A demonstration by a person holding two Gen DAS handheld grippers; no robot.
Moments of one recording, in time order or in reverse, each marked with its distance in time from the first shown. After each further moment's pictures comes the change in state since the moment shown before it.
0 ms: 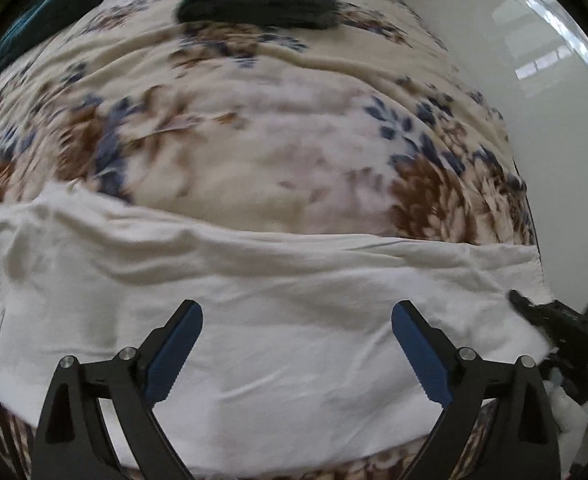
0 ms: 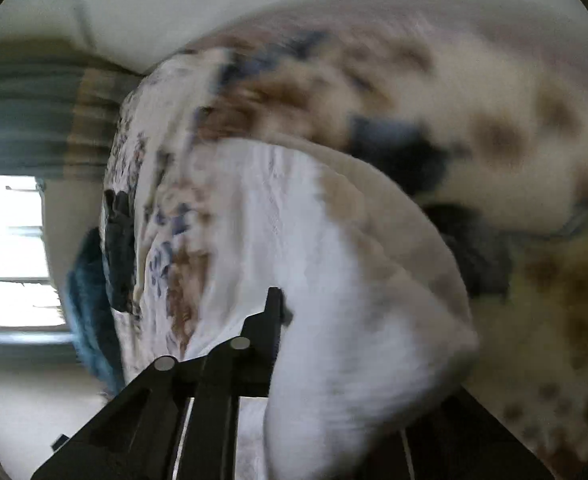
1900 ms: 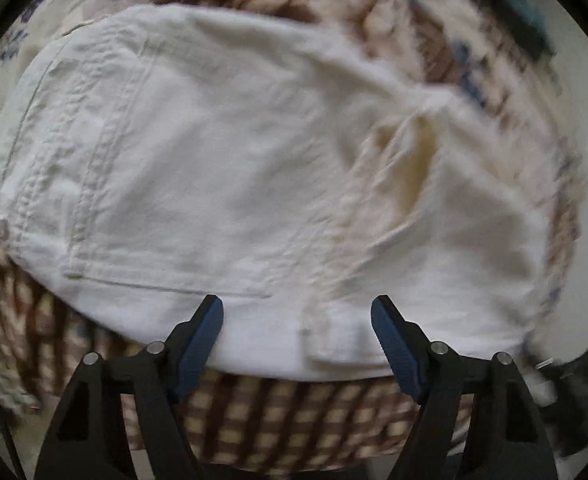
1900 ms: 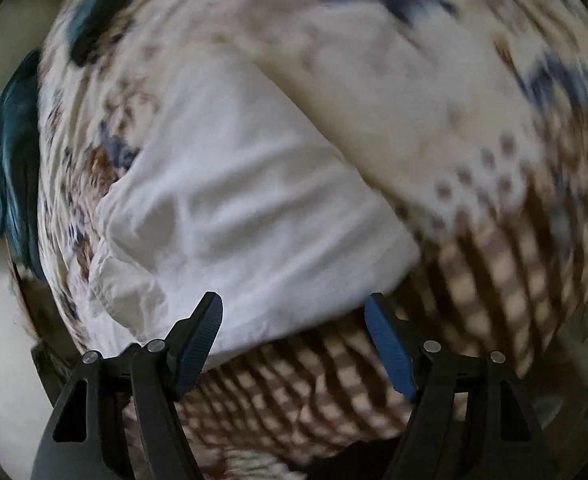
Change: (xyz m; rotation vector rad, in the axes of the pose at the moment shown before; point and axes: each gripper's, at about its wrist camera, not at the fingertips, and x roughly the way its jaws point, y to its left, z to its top) left arm -0.046 0.311 -0.032 -0.344 0.340 -0.038; right arm 0.037 0.129 -0.278 -0.108 0.480 -0.337
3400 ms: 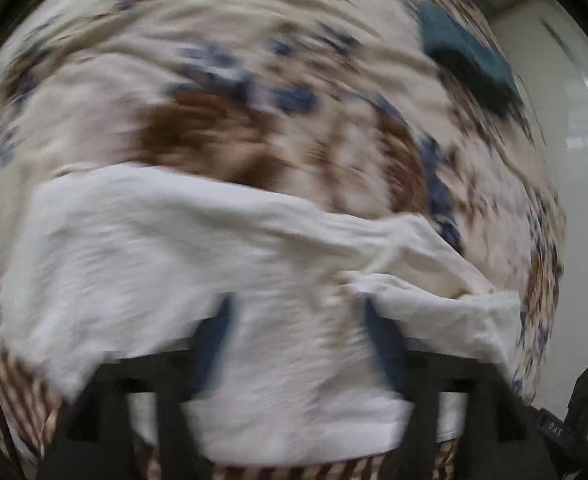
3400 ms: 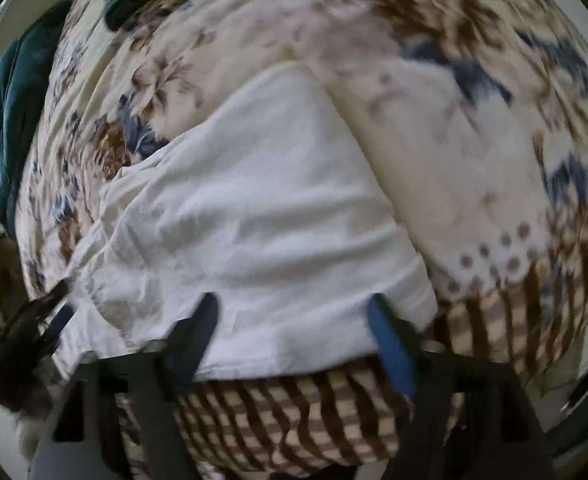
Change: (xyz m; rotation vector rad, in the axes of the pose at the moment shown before) left arm -0.052 0.007 0.048 0.056 -0.280 0.010; right arm 0.000 0.063 0.010 -0.273 -0.085 -0.153
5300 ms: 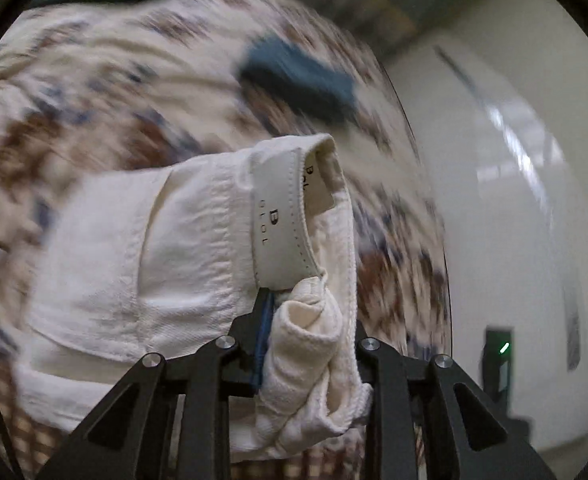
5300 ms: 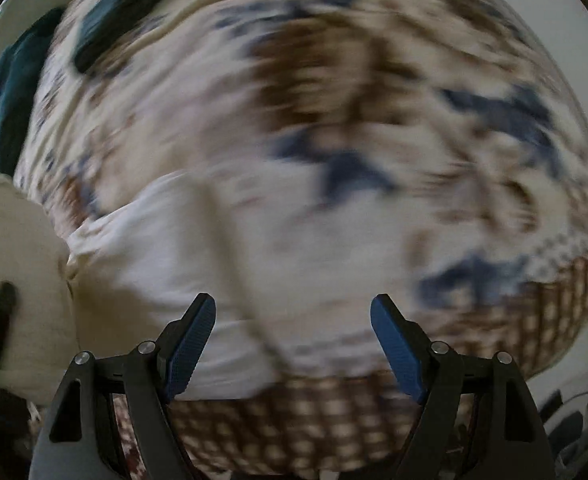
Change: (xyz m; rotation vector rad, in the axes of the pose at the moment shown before) left arm -0.018 -0.225 -0.083 0.099 -0.186 -0.331; right arm -0.050 -0.125 0.071 0.001 -0.011 -0.049
